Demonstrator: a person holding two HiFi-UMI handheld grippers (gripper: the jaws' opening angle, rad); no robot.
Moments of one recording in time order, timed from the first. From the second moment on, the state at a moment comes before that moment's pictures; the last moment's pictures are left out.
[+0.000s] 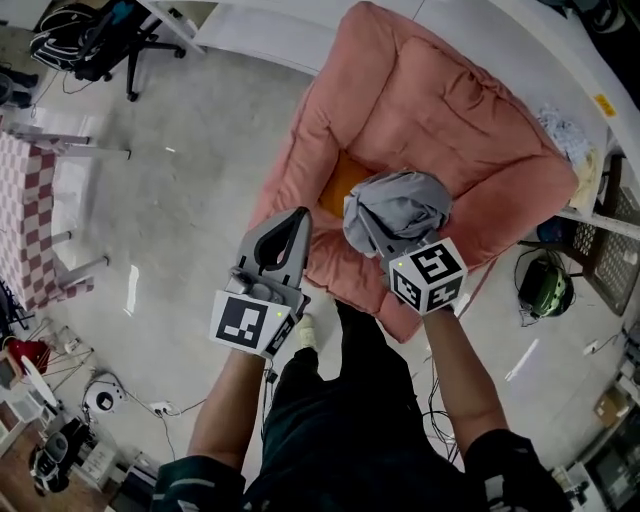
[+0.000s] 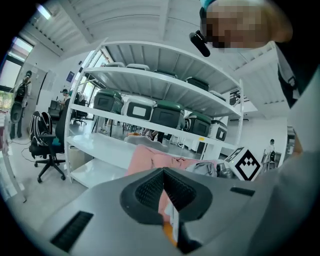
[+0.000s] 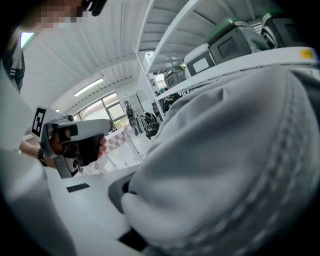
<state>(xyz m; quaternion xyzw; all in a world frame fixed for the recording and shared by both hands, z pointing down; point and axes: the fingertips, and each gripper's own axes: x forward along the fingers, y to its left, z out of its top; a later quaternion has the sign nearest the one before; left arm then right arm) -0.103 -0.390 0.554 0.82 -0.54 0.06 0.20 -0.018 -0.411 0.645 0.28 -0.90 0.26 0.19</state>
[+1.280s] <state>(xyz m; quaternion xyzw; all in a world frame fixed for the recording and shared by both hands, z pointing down) -0.118 -0.413 0.616 0.77 -0.57 0.09 0.26 -0.025 -0.495 0.847 0.27 -0.81 0.37 0.37</state>
